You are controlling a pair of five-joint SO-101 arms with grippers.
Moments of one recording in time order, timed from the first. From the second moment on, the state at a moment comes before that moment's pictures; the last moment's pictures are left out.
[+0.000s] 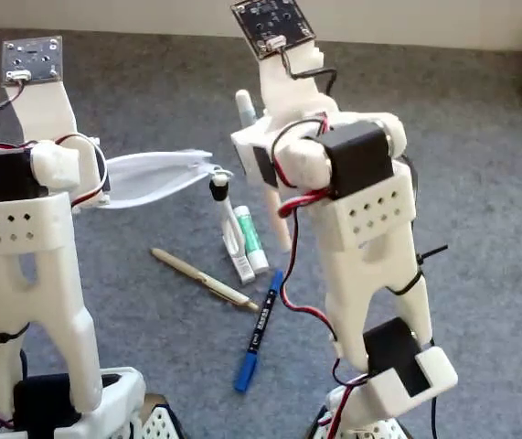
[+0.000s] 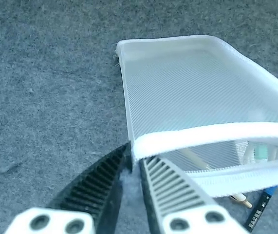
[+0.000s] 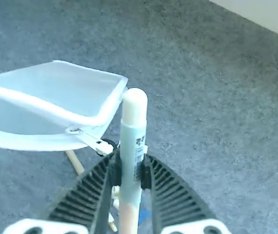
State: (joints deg) left arm -11.6 -18.1 -7.8 98.7 10.3; right arm -28.2 -0.4 -45.1 100.1 3.1
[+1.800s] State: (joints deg) left arm -11.6 -18.1 -7.7 98.7 10.4; right arm -45.6 -19.6 -40.7 100.1 -9.2
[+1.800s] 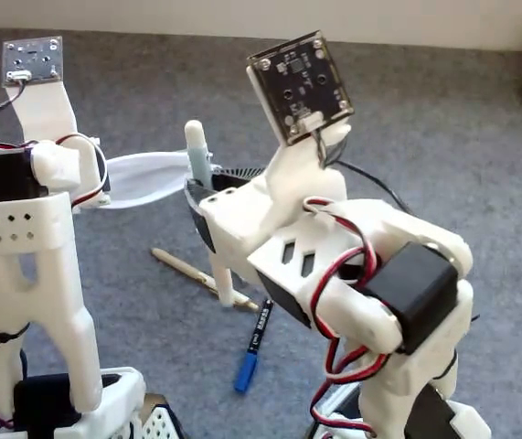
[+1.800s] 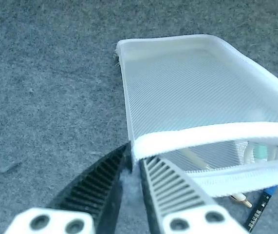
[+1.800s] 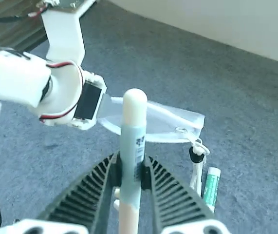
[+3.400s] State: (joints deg) left arm -11.6 -18.2 -5.9 98.7 10.4; right arm -48.0 -64.2 48.3 11.5 -9.2
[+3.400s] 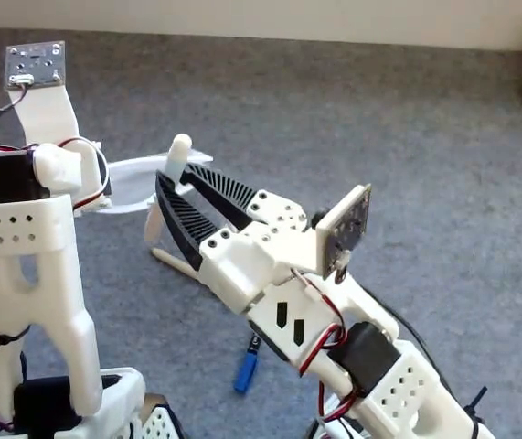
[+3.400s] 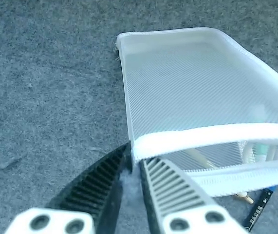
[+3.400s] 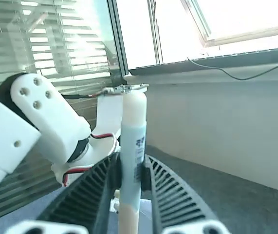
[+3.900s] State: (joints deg) left arm -11.6 -18.2 -5.9 98.7 10.4; right arm -40.1 -64.2 61.6 -11.8 -9.2
